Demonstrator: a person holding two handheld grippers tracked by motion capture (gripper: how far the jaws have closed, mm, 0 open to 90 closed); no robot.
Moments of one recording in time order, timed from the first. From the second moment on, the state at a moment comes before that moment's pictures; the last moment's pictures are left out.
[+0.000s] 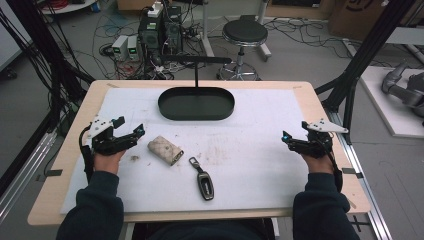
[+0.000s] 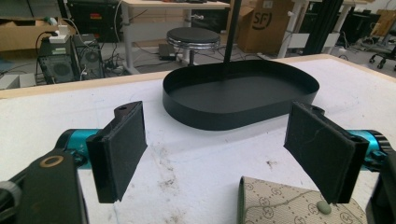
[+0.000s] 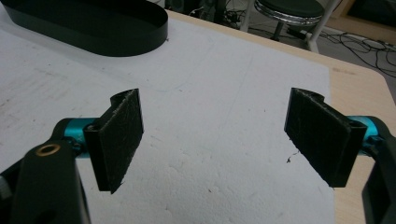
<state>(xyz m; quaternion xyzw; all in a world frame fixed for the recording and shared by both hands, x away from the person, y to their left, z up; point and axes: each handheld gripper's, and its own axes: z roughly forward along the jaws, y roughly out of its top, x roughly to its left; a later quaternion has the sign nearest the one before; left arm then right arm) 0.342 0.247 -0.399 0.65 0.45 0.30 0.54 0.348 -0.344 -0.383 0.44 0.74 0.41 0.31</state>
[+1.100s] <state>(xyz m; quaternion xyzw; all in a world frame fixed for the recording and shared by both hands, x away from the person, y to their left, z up) 0.342 0.247 -0.400 0.65 0.44 0.30 0.54 0.337 -0.263 -0.386 0.38 0.76 0.46 0.25</state>
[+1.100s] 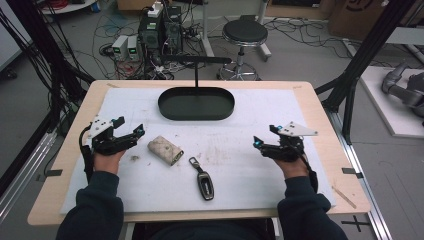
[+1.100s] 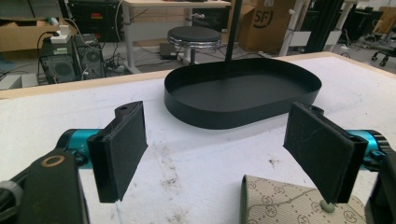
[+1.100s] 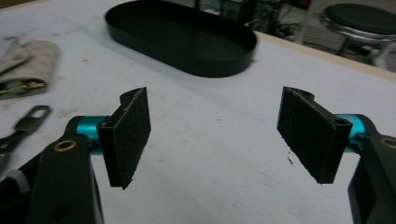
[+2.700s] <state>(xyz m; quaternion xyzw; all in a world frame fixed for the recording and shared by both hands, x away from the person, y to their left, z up) 0.345 0.252 -0.404 0.65 0.45 0.30 0.53 0.357 -0.105 -0.436 0.28 0.90 0.31 0.12</state>
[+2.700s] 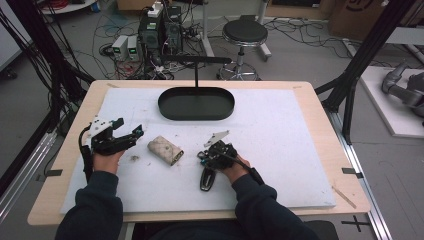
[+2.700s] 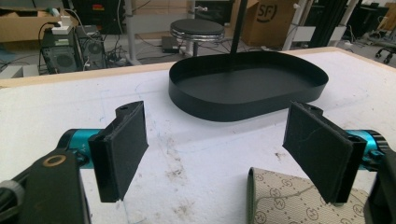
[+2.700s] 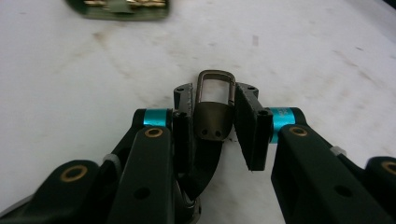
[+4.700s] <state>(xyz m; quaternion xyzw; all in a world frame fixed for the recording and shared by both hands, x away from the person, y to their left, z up) 0.345 0.251 -0.406 0.66 0.46 0.29 0.53 0.365 -0.172 -0.436 0.33 0.89 0.28 0.13</state>
